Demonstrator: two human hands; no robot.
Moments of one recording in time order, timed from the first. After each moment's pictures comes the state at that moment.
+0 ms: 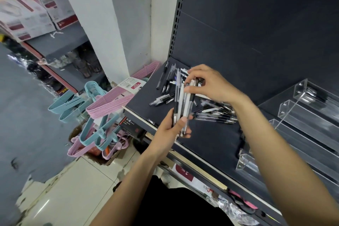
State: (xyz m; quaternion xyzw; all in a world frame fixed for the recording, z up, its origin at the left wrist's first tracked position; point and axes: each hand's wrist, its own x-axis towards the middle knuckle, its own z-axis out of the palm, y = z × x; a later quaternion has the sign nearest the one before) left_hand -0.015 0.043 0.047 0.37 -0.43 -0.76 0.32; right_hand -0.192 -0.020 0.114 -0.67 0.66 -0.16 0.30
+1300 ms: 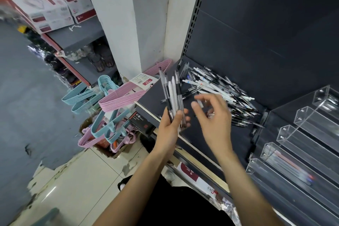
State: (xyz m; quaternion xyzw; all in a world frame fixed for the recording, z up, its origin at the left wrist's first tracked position) left_hand -0.009 0.043 0.040 0.45 -0.30 -0.72 0.43; right_hand -0.113 0.060 0.082 -0.53 0.71 -0.44 0.17
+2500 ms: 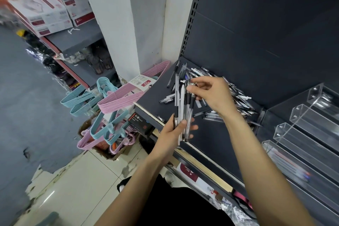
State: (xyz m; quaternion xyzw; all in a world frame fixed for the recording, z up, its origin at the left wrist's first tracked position) left_hand 0.002 0.056 0.044 0.43 -0.35 -0.76 0.34; right_hand -0.151 -0.002 0.095 -0.50 0.69 -0.39 0.36
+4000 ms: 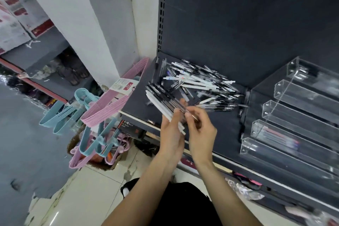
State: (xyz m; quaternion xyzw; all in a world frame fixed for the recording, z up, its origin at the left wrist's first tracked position) left_hand -0.035 0.046 0.045 0.41 -0.13 -0.81 0.40; right_hand -0.084 0.087 0.042 -0.33 0.75 -0.54 0.18
